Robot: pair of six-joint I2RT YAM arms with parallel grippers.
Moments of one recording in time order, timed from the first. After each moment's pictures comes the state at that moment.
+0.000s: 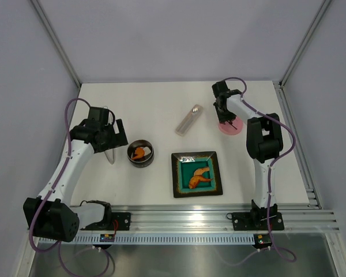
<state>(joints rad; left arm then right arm) -0.15 1.18 1.07 -0.90 -0.09 -0.40 0.28 2.18 1.75 -0.76 0.32 0.01</state>
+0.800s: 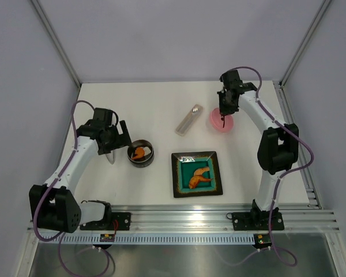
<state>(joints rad) -0.15 1.25 1.01 -0.82 -0.03 -0.45 0.25 1.97 1.73 -0.81 0.07 0.16</state>
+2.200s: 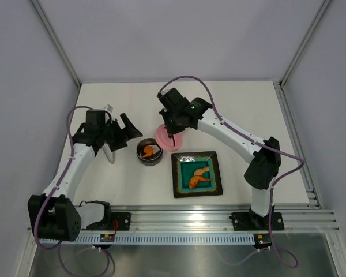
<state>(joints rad) -0.12 1.21 0.88 -0.53 0.39 -0.63 0.82 1.87 1.86 -0.91 0.09 0.35</state>
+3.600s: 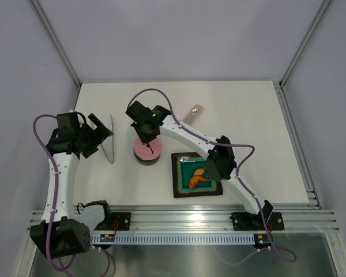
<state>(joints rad) 0.18 1.02 1.04 -0.86 0.18 -0.63 0.98 2.43 2.46 -1.07 0.11 0.35</state>
